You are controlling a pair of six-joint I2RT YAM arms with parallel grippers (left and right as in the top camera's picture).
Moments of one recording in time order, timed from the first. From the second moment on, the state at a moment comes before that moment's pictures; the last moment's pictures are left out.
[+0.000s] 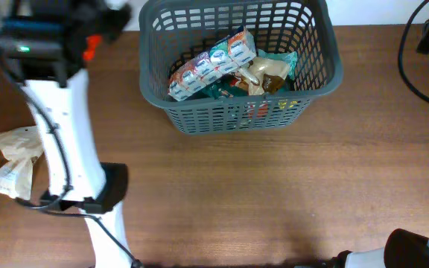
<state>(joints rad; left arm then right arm) -0.13 2.18 3.11 -1.46 0.07 0.79 -0.35 1.62 2.16 -1.13 -0.04 0.00</state>
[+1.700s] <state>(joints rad) -0.25 1.65 2.26 -1.16 -0.28 0.79 -0.35 1.62 2.16 -1.13 -0.04 0.00</state>
